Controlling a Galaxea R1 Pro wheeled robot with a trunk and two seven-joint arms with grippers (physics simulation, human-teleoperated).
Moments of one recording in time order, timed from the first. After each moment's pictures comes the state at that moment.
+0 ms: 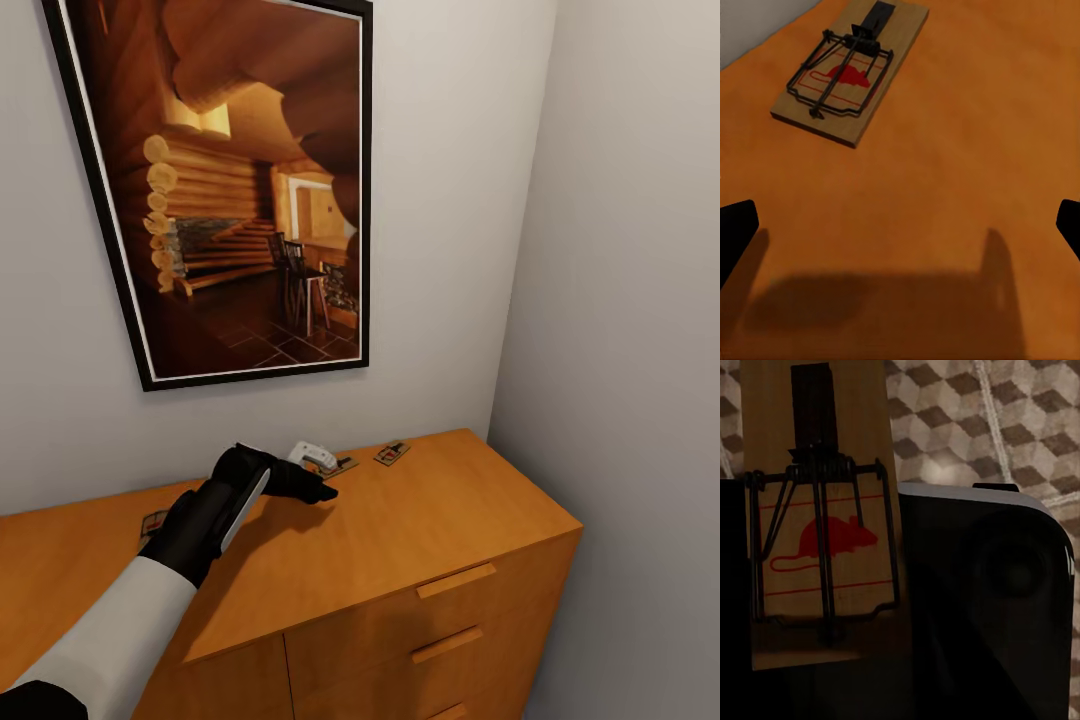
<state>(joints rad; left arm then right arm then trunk) -0.79 0.03 -0.35 -1.08 -0.01 0.95 -0.42 0.05 0.04 0.65 -0.02 -0.65 -0.32 0.08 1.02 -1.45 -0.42</state>
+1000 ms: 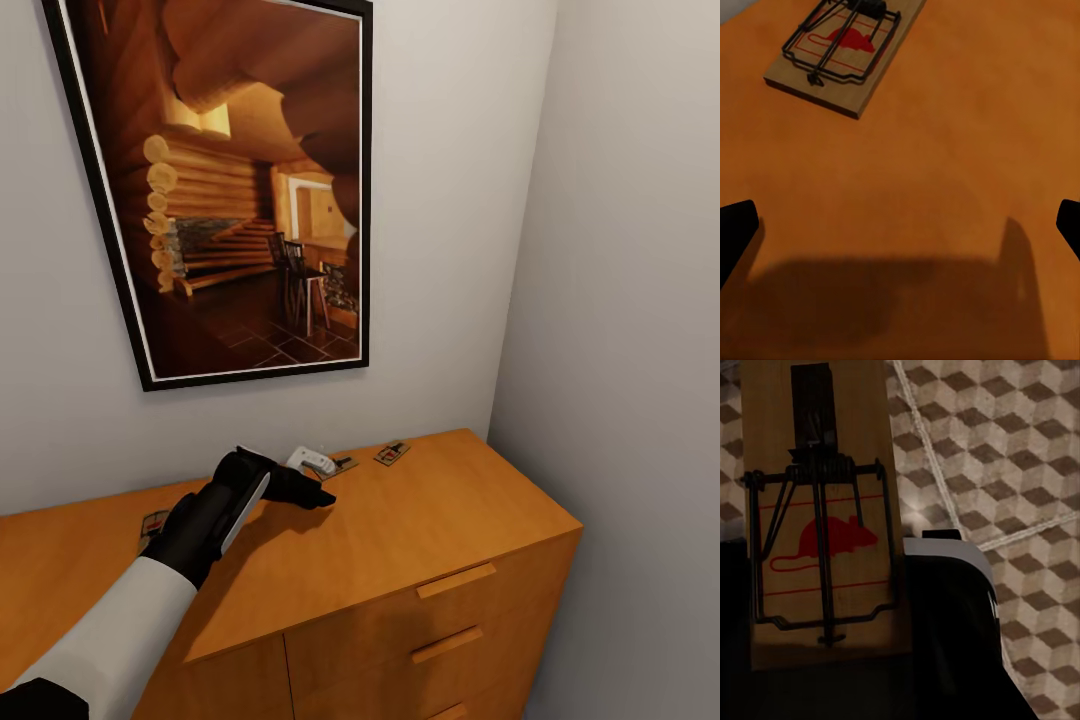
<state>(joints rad) -0.79 0.03 -0.35 -1.04 -0.01 0.95 -0.42 0.05 -0.01 0.65 -0.02 -0.72 -0.46 0.07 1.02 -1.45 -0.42</state>
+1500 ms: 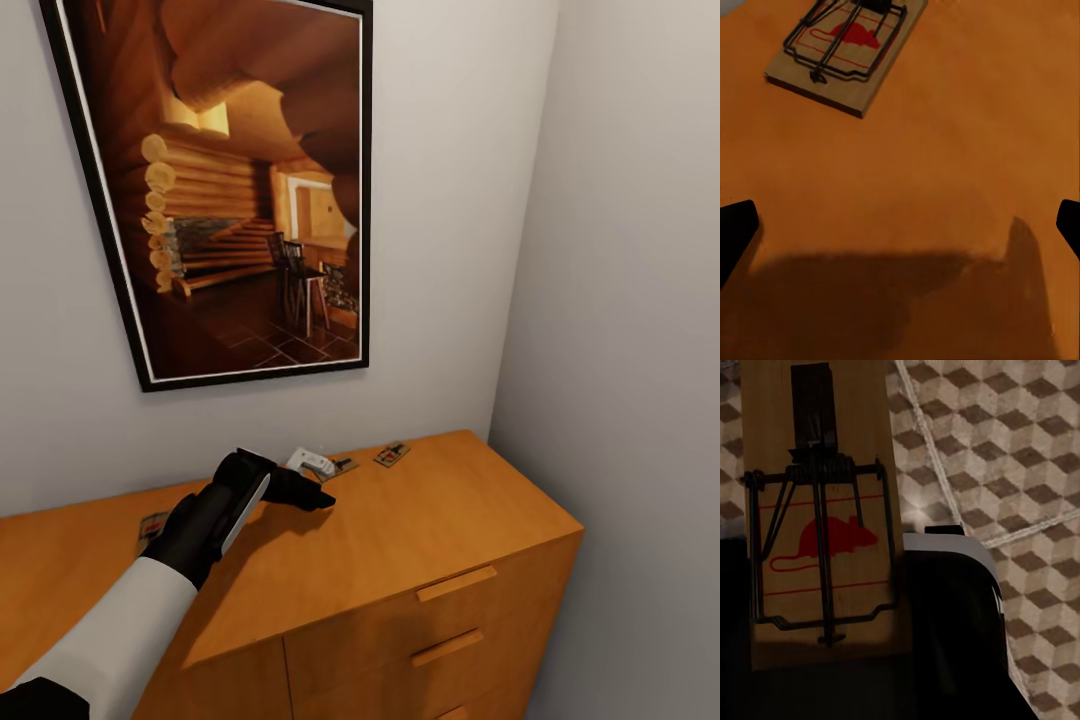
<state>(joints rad) -0.79 0.02 -0.35 -1.03 -0.01 0.95 -0.42 0.05 0.00 0.64 -0.02 -0.72 -0.45 0.07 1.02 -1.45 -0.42</state>
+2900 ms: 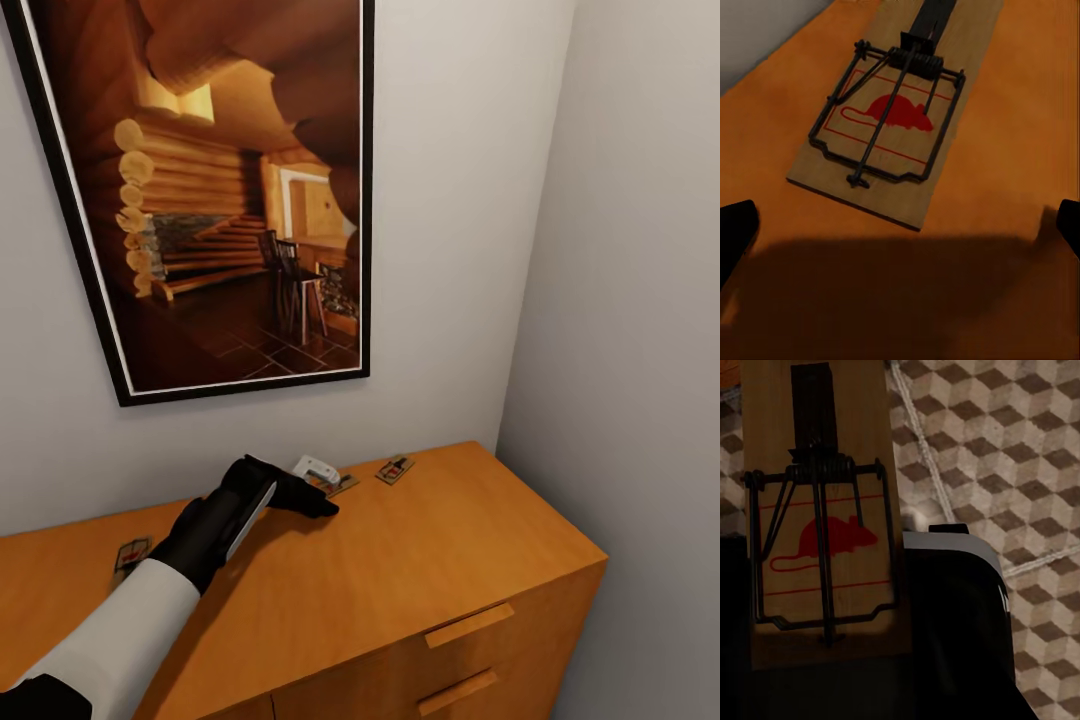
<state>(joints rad) -0.79 0.02 -0.40 -0.99 -0.01 0.91 -0.42 0.05 0.00 0.65 -0.02 -0.72 -0.45 0.07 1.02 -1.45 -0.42</state>
